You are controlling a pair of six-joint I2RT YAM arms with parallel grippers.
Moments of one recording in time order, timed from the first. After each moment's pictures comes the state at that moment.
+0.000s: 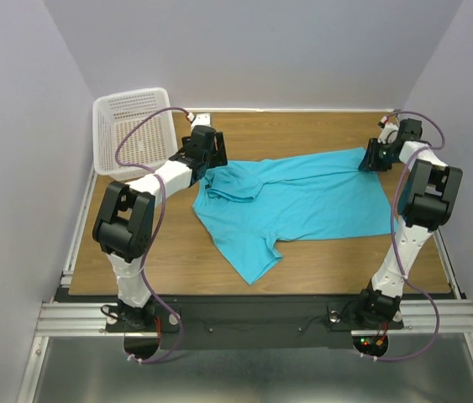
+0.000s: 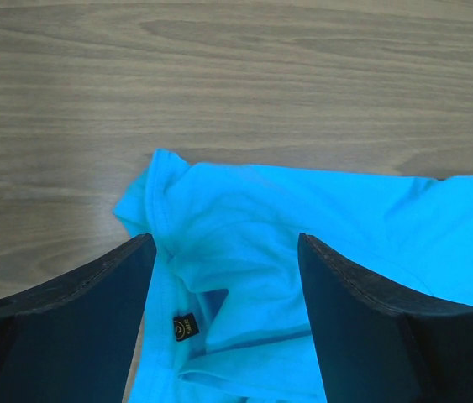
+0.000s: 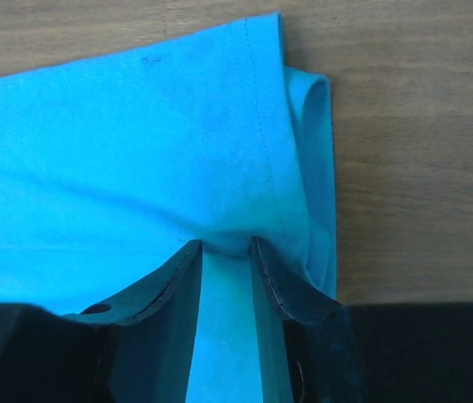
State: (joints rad) left arm -0.44 1.84 1.28 -0.04 -0.26 -0.40; right arm -0.33 2.18 1.65 -0.48 -0.46 -0.15
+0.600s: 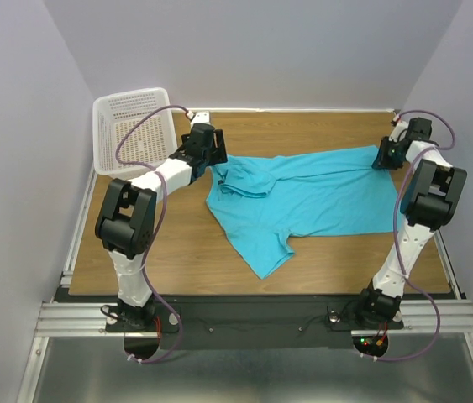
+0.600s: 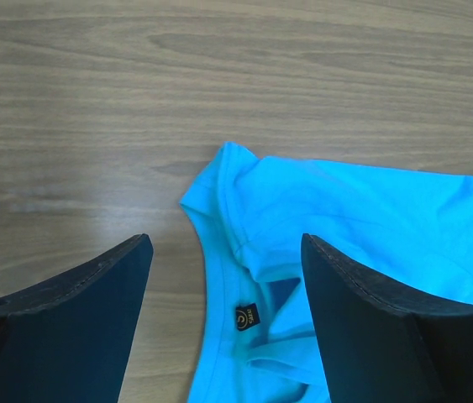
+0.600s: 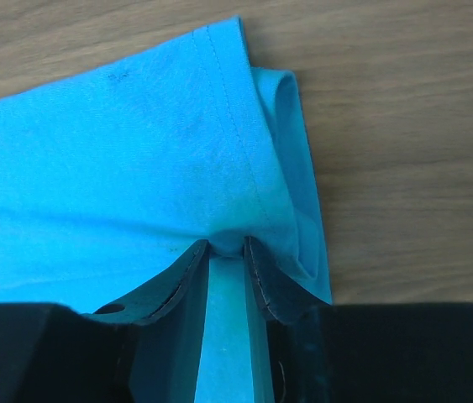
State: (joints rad) left arm -0.42 1.86 1.29 -0.02 -0.25 -0.39; right arm -0.36 2.22 1.70 -0.45 -0.28 -0.13
